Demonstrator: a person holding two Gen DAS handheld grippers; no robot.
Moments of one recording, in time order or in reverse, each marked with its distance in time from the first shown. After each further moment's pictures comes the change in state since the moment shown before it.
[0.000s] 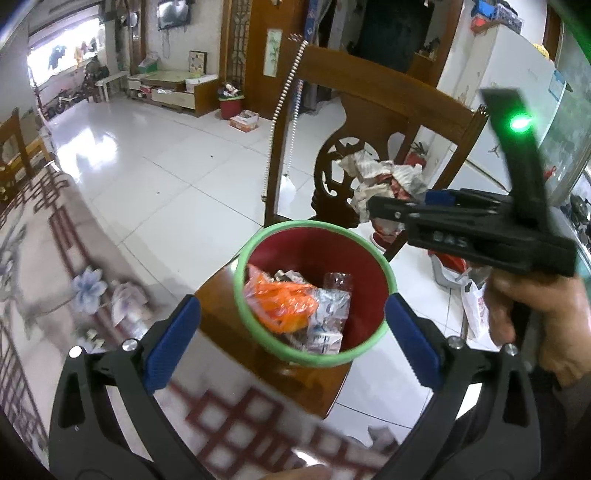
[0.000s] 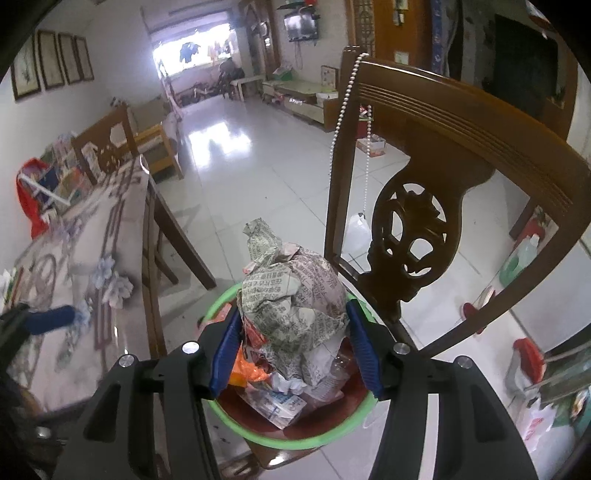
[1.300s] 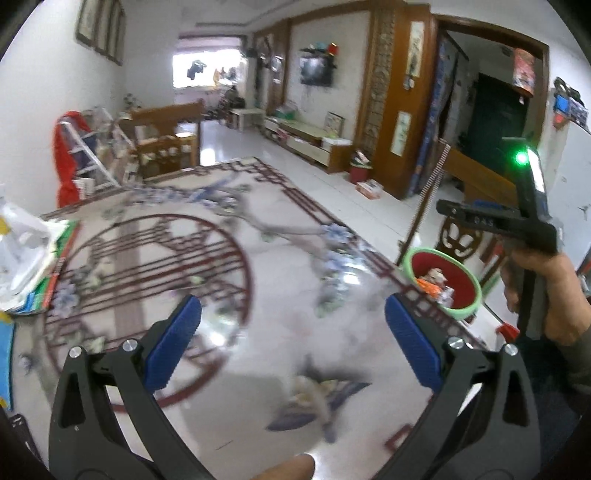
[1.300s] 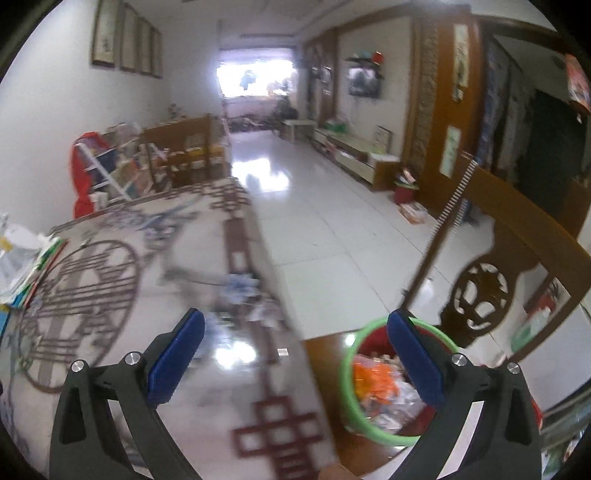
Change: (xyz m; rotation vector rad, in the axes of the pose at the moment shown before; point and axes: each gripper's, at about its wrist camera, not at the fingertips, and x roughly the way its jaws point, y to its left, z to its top) left arm -0.255 0.138 -0.196 -0.297 -0.304 0.389; right arm -0.075 0.223 -0.025 -0.197 -0.213 0.079
